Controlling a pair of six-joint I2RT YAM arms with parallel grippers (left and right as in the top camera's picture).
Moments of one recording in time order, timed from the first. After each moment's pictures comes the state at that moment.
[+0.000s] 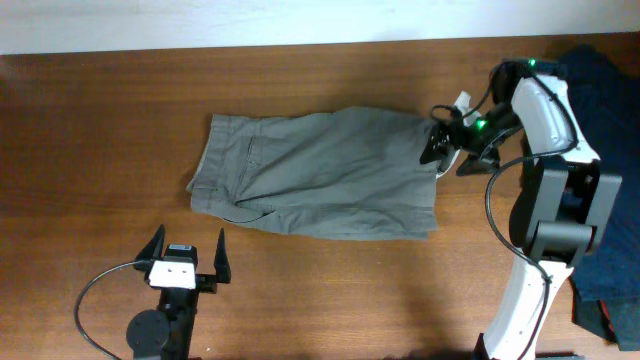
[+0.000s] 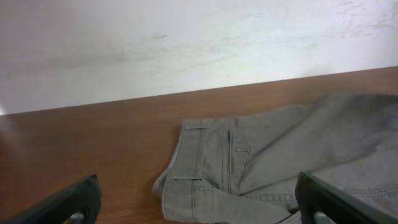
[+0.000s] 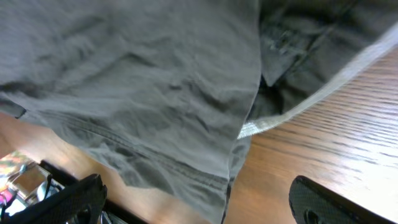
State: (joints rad) left arm 0.07 0.01 0.01 -0.06 0.15 0.09; right arm -0.15 2.24 1.86 -1.43 -0.50 -0.16
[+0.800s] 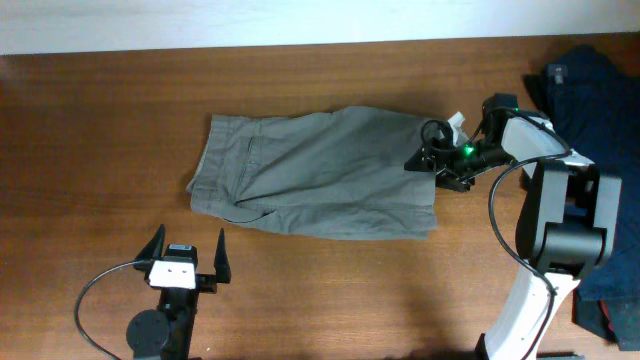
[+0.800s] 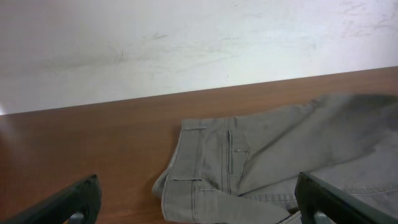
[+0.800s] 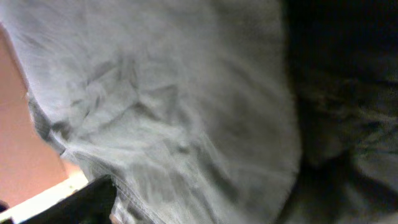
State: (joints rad) left arm 0.07 0.01 0.01 -0.06 0.15 0.09; right arm -0.16 2.15 1.46 -0.90 -0.74 0.01
